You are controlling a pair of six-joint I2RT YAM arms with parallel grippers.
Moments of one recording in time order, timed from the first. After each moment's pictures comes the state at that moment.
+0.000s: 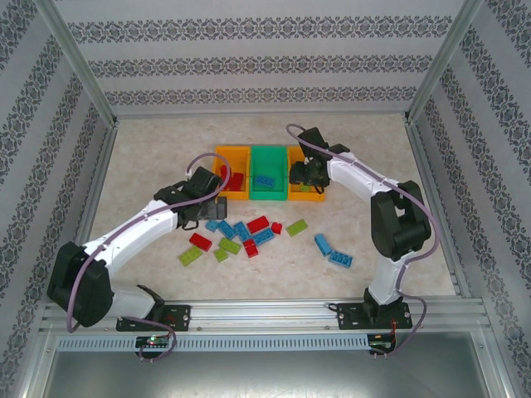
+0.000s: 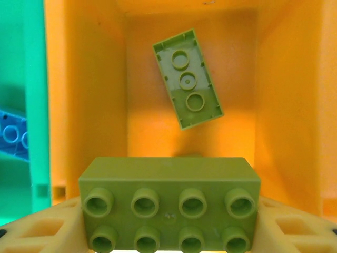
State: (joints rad) left arm -0.51 1.33 0.95 -0.74 -0.29 -0.53; right arm 0.39 1.86 1.40 -0.69 0.02 0.46
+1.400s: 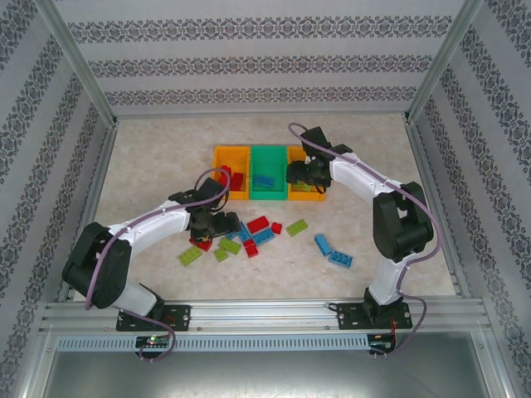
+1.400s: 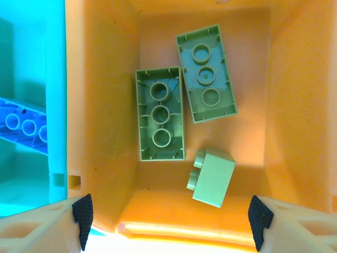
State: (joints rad) left arm -0.51 1.48 0.86 -0.65 0.12 -0.83; right arm 0.38 1.83 1.37 -0.67 -0.03 0.45
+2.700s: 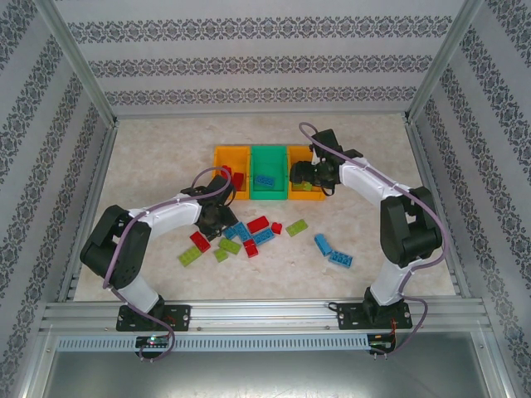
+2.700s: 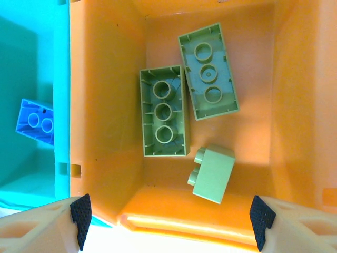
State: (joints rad) left arm -0.51 1.64 0.94 -0.60 0.05 -1.14; right arm 0.32 1.76 1.27 -0.57 -0.14 0.44
